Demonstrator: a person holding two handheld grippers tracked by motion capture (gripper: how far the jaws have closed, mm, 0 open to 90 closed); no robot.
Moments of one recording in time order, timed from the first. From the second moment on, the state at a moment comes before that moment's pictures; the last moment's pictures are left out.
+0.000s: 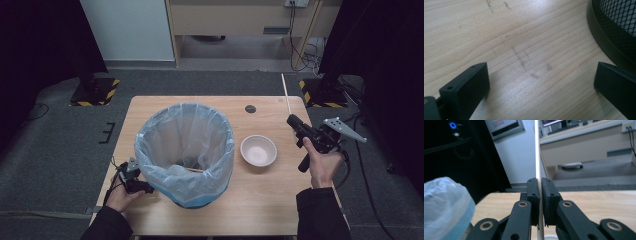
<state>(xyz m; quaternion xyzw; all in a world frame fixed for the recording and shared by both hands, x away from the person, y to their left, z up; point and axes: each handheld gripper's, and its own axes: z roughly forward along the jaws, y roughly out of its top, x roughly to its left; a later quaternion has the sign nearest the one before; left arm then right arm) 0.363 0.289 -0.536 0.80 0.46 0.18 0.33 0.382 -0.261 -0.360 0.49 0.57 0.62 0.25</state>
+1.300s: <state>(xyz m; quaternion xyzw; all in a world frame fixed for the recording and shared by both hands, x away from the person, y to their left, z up) 0.363 0.289 -0.536 0.80 0.46 0.18 0.33 0.329 -0.213 -0.288 0.34 0.57 0.71 0.24</state>
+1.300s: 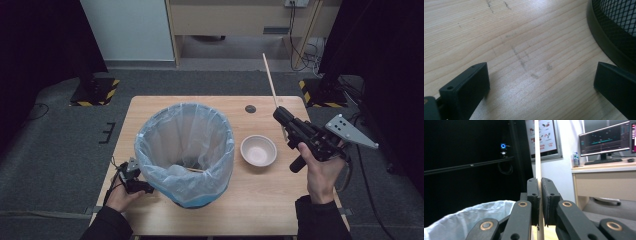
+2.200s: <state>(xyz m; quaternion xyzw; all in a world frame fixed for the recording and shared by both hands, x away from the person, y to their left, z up) 0.363 0.289 -0.536 0.80 0.46 0.18 0.33 0.320 -0.169 -0.269 0.28 0.59 0.73 0.22</state>
